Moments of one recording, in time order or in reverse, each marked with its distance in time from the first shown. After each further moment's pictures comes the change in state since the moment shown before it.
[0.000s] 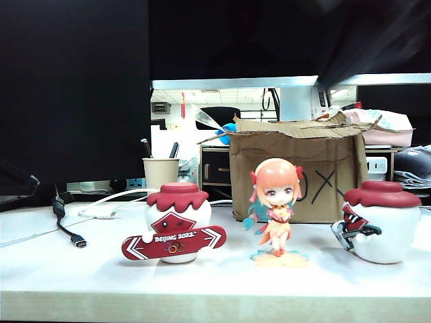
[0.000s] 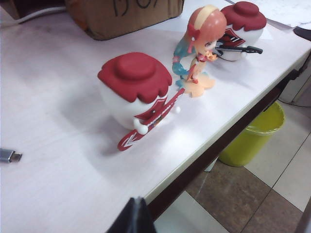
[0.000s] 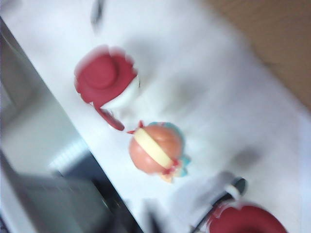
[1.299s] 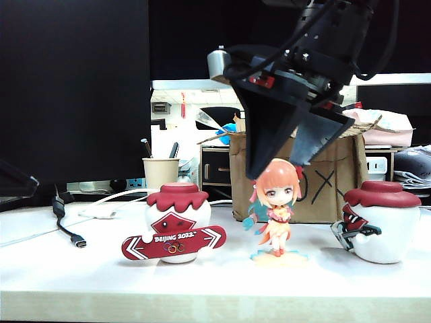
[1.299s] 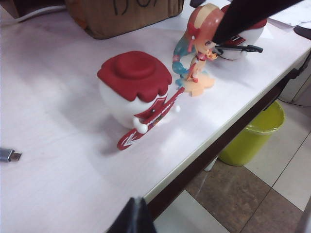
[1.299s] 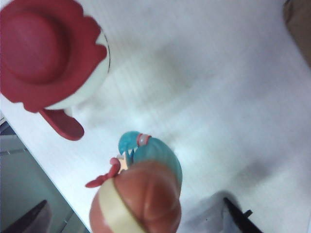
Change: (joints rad) left arm 0.000 0.000 0.000 -0.002 0.000 0.000; right arm 0.169 0.346 0.132 -0.009 0.235 -0.006
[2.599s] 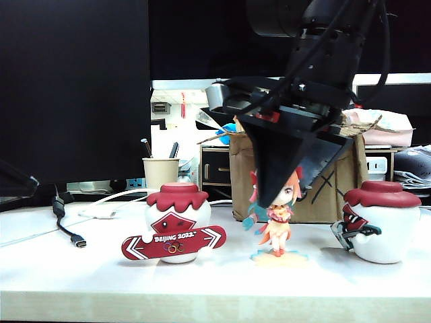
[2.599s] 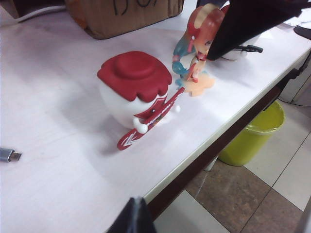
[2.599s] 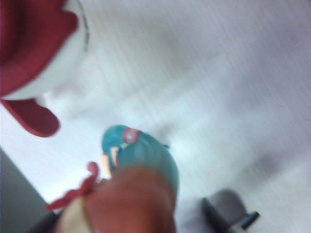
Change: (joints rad) left arm 0.000 0.000 0.000 0.000 0.000 0.000; right arm 0.000 0.072 0.000 -0.007 0.028 0.001
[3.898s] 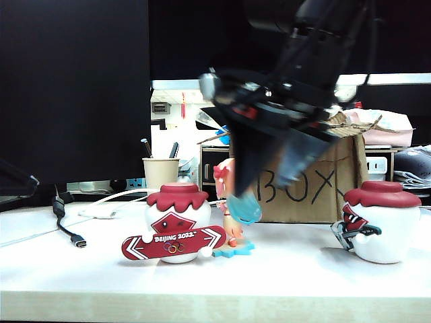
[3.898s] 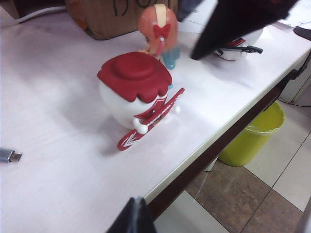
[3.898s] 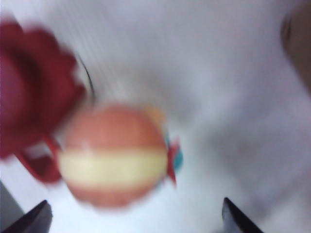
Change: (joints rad) left arm 0.000 -0.002 0.000 0.000 0.000 0.000; right arm 0.000 0.002 0.000 0.109 -0.012 0.007
